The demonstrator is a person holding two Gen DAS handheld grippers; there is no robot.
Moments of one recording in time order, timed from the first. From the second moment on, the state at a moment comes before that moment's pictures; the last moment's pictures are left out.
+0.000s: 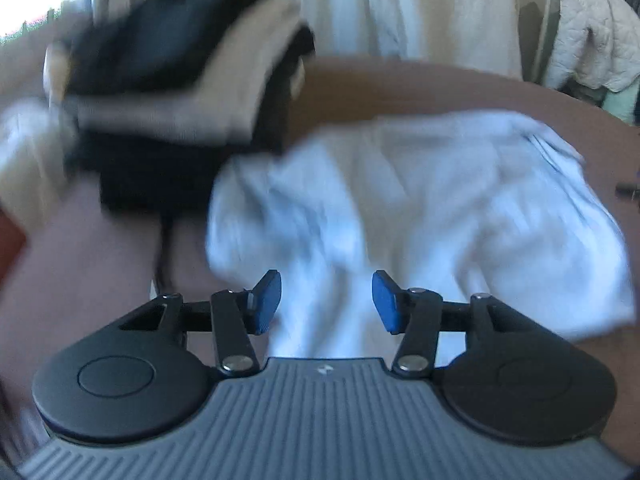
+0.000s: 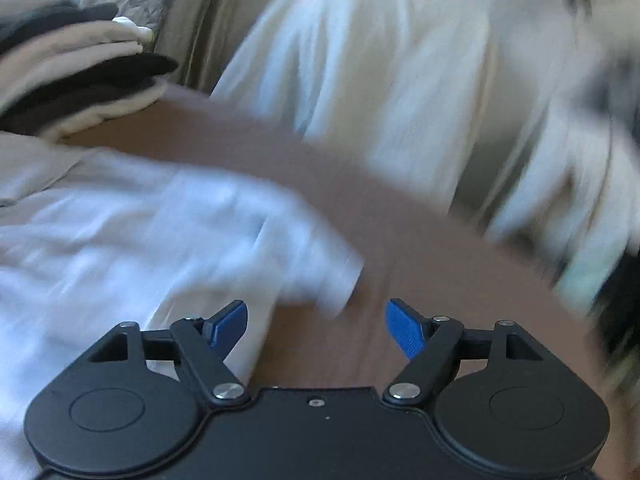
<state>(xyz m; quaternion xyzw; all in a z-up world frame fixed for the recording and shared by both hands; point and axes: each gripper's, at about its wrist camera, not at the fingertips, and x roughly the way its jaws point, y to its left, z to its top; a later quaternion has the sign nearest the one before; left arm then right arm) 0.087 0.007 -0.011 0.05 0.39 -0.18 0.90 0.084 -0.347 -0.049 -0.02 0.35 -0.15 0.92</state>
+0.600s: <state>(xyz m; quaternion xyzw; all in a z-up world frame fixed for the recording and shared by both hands) 0.020 -0.039 -0.074 -0.04 0.47 -0.21 0.86 0.021 -0.285 -0.085 0.17 0.36 0.03 0.92</state>
